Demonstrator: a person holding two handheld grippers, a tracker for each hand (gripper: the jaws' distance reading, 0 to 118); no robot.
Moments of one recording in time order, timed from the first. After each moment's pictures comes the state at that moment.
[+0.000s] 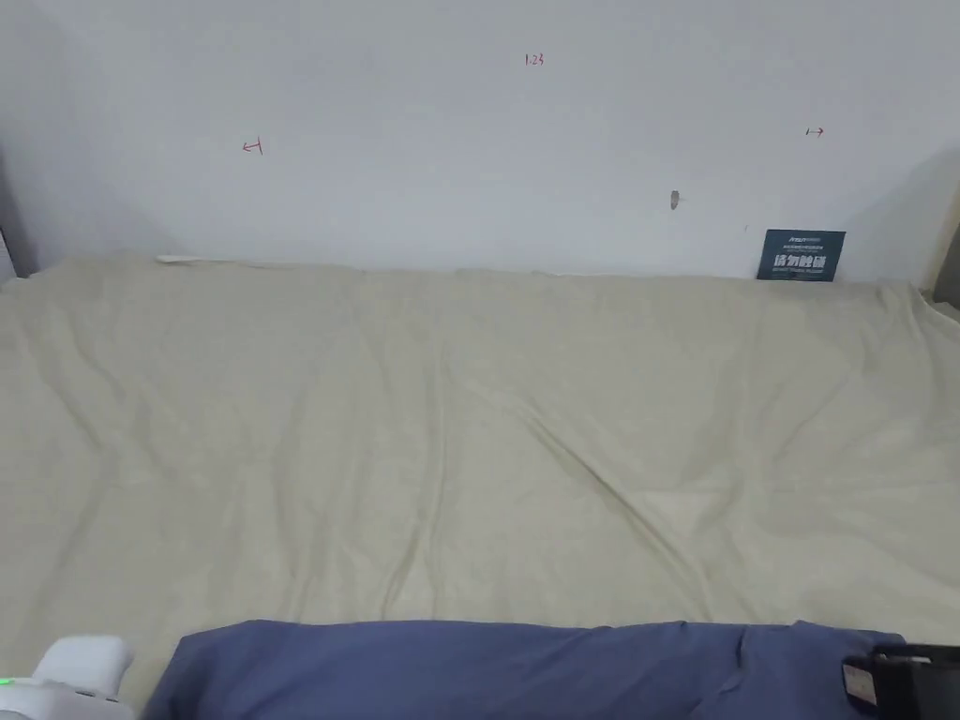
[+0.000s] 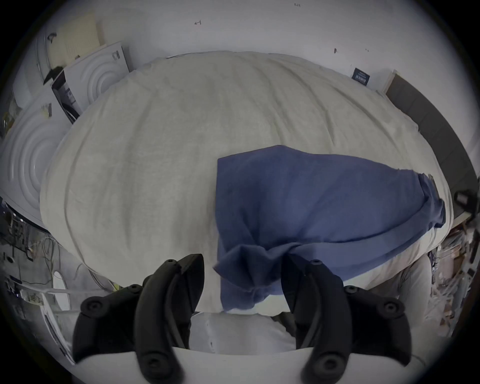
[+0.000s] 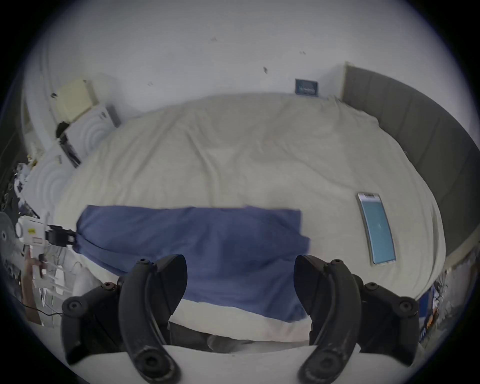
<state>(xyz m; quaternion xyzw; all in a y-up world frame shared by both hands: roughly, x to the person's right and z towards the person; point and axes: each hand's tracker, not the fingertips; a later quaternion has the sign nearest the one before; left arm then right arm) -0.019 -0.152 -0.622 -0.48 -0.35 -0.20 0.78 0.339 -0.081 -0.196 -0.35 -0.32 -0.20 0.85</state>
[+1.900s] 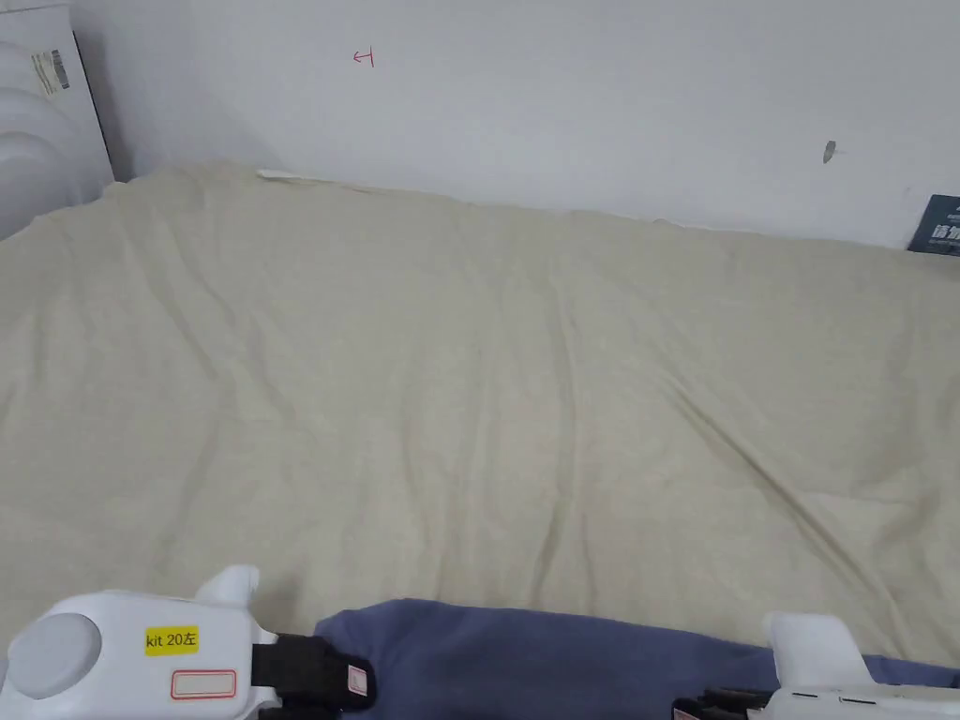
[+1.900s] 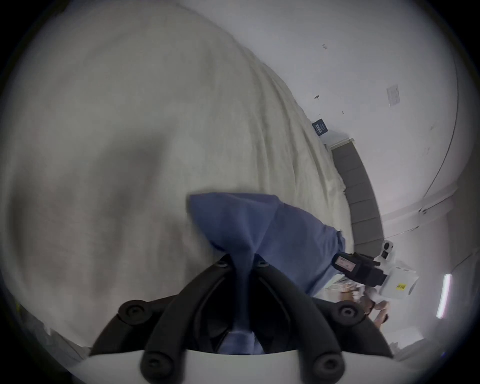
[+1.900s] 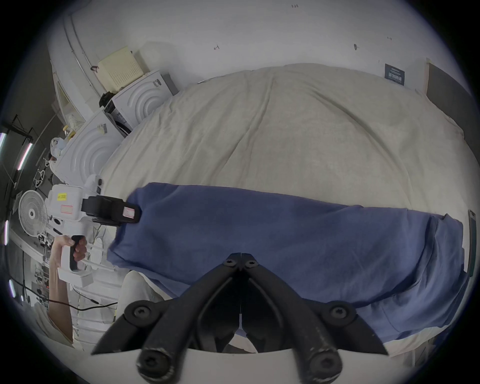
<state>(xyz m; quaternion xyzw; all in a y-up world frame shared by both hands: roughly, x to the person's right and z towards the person) -0.020 -0.210 -0.717 -0.61 -0.49 0.12 0.61 0.247 -0.160 -0.403 -0.41 -0.16 -0.25 0.86</state>
